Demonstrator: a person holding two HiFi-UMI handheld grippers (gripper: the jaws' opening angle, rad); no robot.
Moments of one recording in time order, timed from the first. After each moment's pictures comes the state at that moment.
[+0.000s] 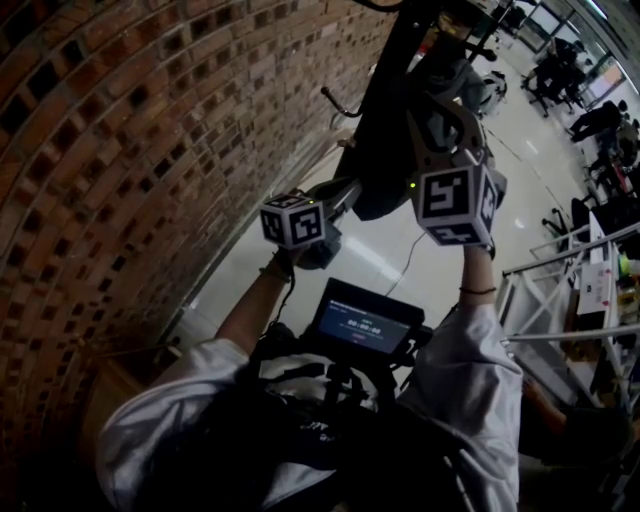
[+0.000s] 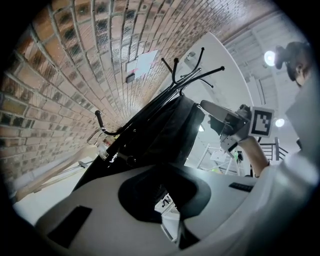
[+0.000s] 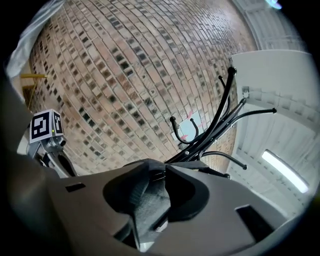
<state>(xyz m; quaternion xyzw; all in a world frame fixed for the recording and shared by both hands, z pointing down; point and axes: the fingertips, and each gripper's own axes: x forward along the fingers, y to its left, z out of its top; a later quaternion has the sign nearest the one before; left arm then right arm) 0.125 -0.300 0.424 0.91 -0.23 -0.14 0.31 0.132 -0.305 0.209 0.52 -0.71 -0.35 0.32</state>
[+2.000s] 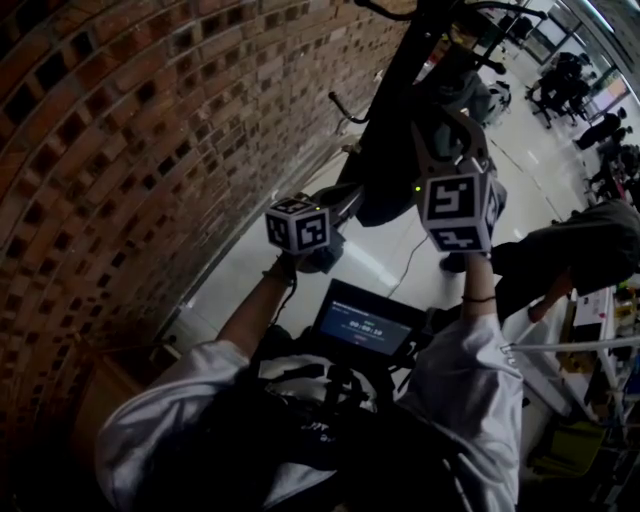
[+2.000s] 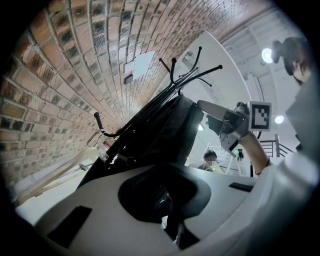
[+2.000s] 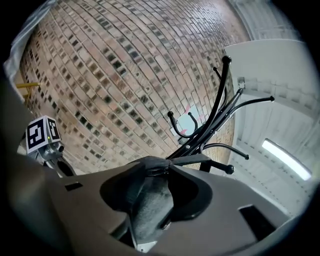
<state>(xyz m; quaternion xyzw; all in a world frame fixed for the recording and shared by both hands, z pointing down) 0.126 -0.302 0.427 0.91 -0.24 -0.14 0.30 0.140 -0.311 0.218 0.55 -0.72 -0.29 0.30</state>
